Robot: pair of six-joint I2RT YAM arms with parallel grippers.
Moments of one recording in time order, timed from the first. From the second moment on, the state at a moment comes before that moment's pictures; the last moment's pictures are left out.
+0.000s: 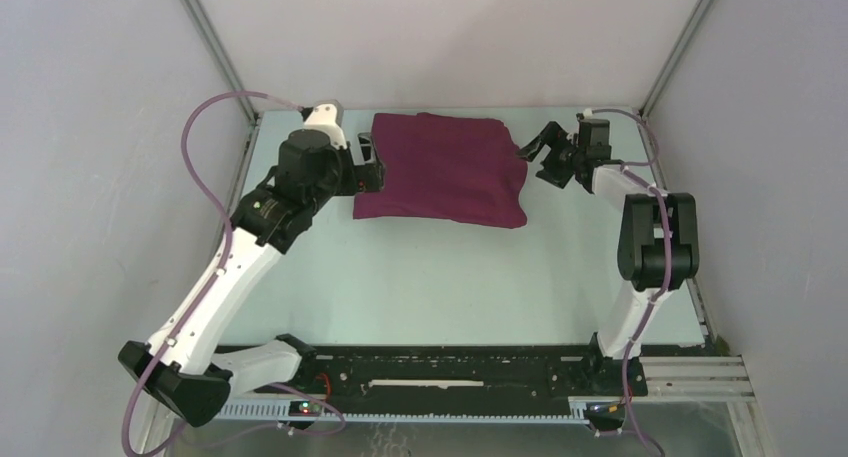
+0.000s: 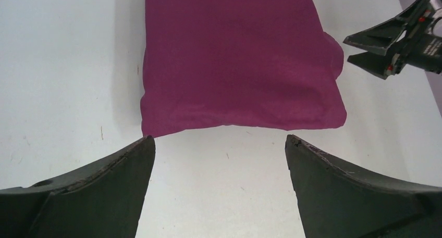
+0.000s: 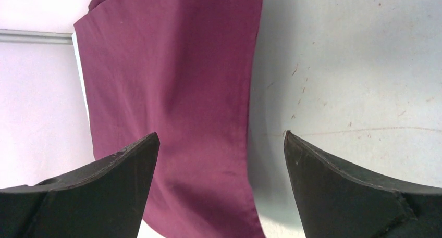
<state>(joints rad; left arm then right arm) -0.50 1.12 1.30 -0.62 -0.20 -0.36 0.01 1.85 1.24 -0.02 -0.43 0.70</state>
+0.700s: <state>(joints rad) -0.48 1.25 1.37 -0.60 -0.14 -0.37 0.07 2.01 1.33 0.16 -0.60 0.95</state>
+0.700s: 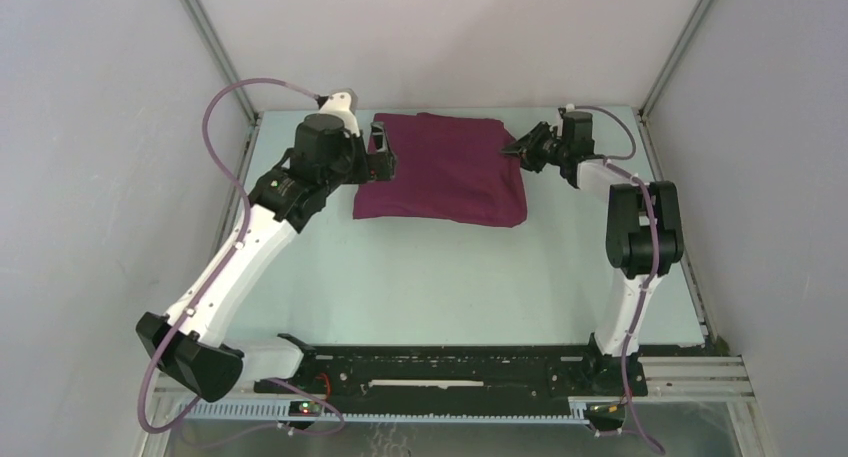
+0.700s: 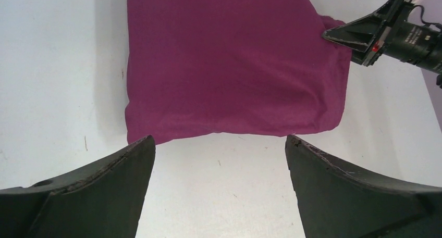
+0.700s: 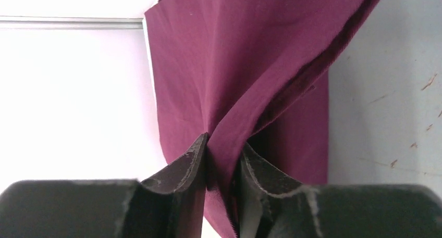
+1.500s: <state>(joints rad) -0.48 1.54 1.34 -0.20 0.03 -0.45 0.40 1.99 1.79 -0.31 -0.47 0.95</state>
